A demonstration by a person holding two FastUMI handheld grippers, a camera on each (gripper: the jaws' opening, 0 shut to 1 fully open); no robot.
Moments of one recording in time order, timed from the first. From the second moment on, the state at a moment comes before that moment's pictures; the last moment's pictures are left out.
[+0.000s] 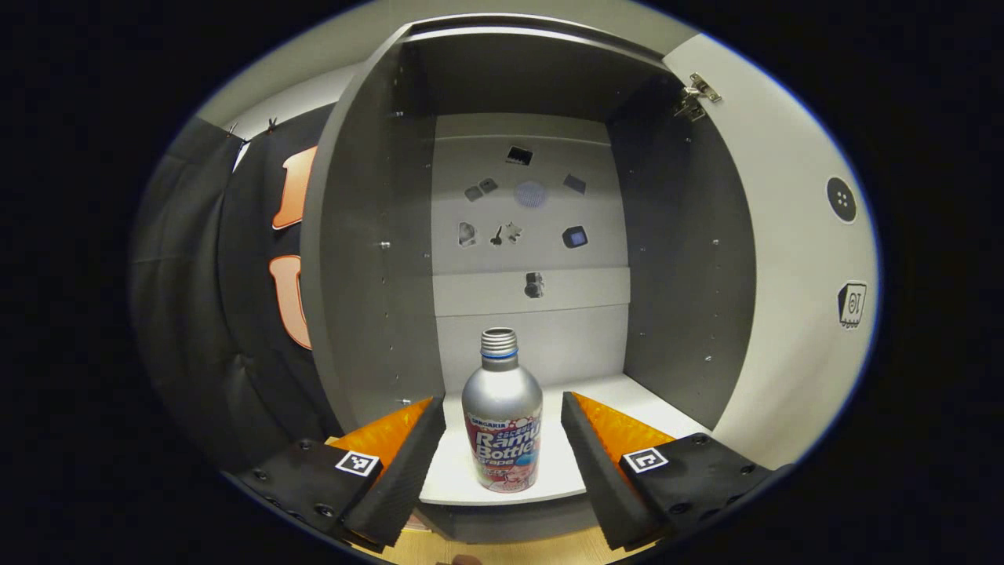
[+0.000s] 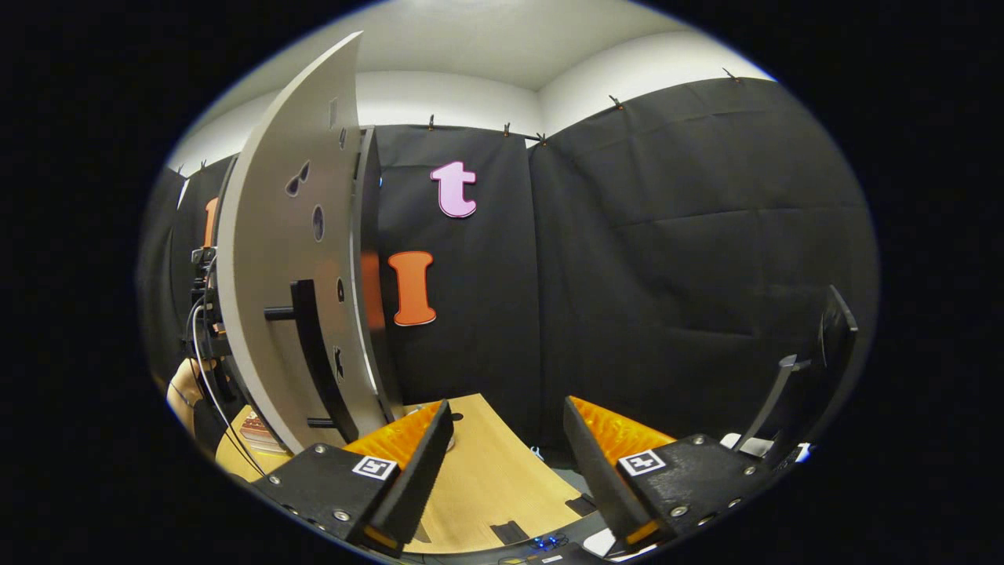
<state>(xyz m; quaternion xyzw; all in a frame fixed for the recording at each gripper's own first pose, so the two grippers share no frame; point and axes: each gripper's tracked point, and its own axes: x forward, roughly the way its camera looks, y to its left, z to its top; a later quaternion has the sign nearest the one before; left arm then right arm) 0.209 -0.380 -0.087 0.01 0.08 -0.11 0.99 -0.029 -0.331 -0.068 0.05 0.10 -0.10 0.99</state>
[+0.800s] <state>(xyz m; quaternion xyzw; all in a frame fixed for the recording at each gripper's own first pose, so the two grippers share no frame) 0.229 -0.390 -0.102 0.00 0.09 -0.11 0.99 -0.009 -0.342 -0.076 0.05 0.10 -0.11 0.99</state>
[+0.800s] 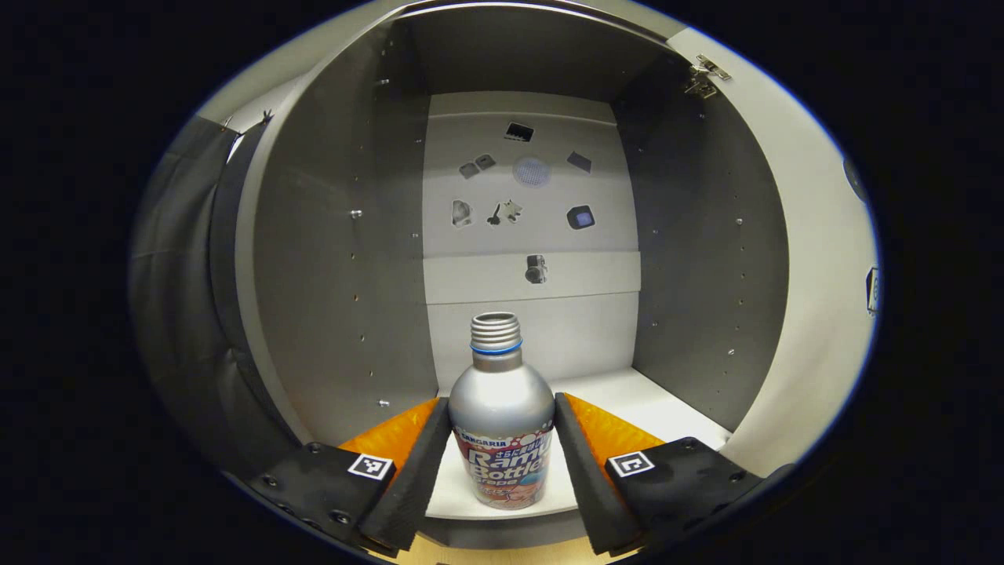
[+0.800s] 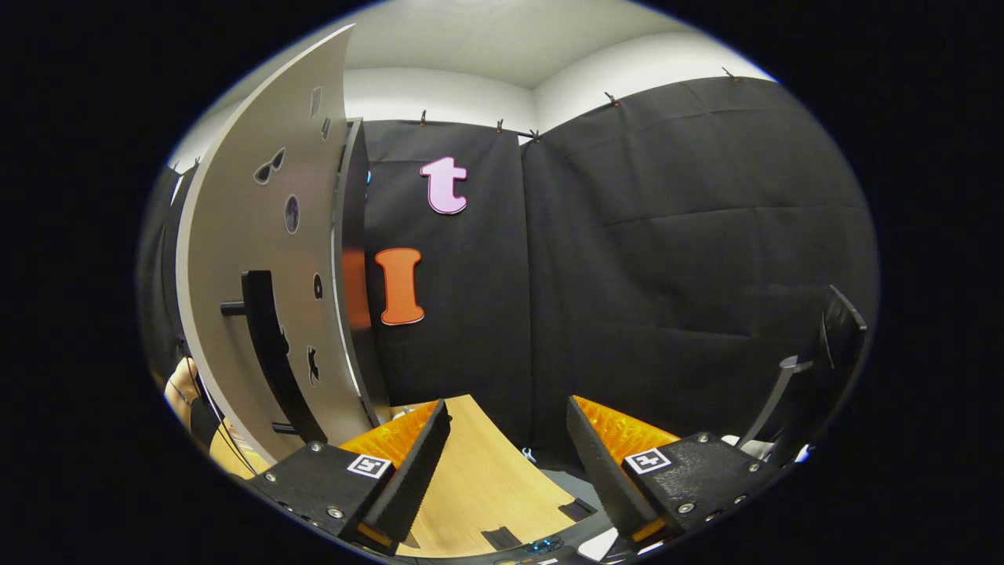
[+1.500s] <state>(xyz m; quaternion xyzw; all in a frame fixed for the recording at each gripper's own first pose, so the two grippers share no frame) 0.136 -0.313 -0.078 -0.01 0.06 -0.09 0.99 -0.003 -0.340 -0.075 0.05 0.08 -0.07 0.99</state>
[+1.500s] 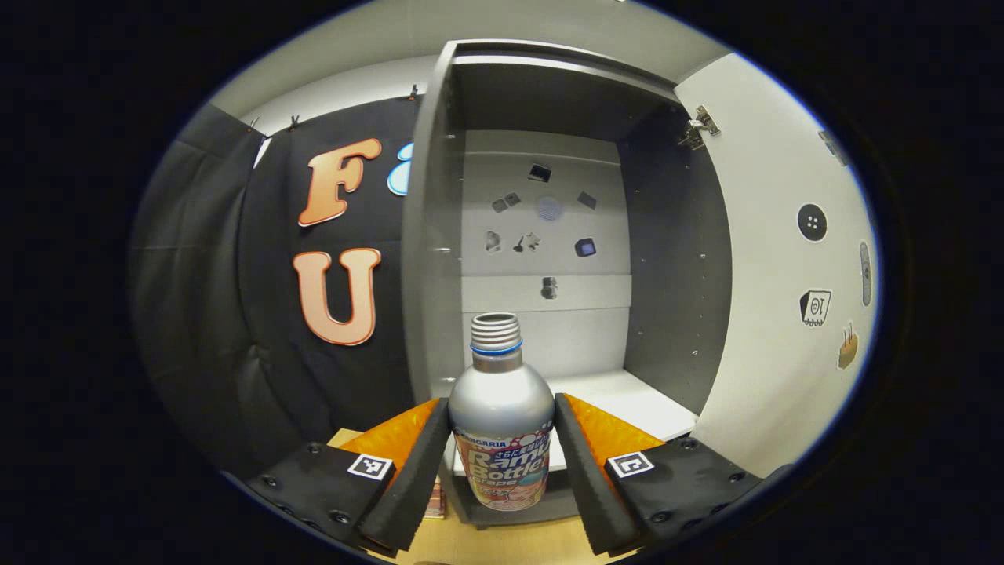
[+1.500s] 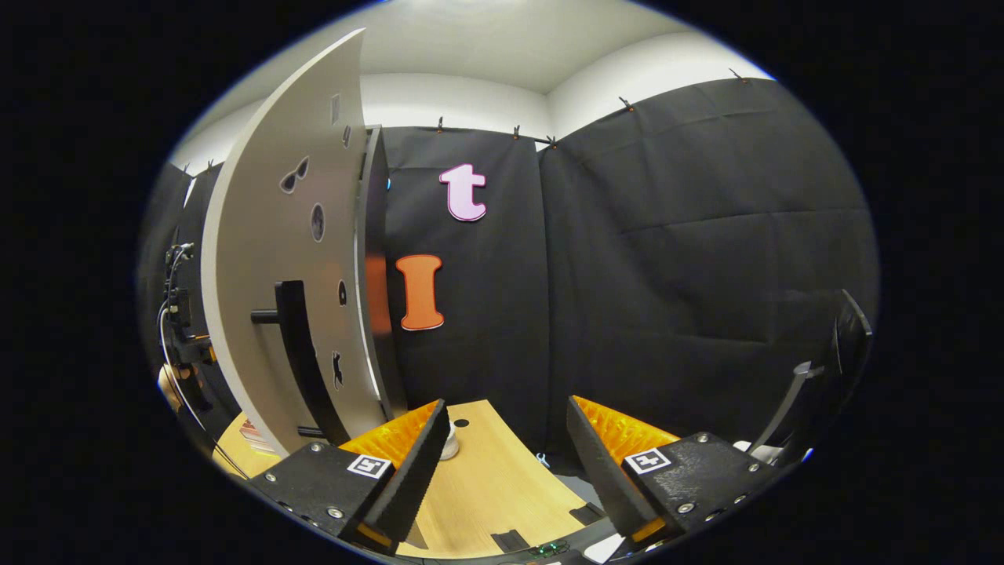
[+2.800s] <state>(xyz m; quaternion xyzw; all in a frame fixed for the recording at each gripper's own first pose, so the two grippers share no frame) 0.031 -0.177 -0.336 0.00 0.15 -0.01 0.99 -0.031 -0.319 -0.093 0.04 0.10 -0.03 0.99</state>
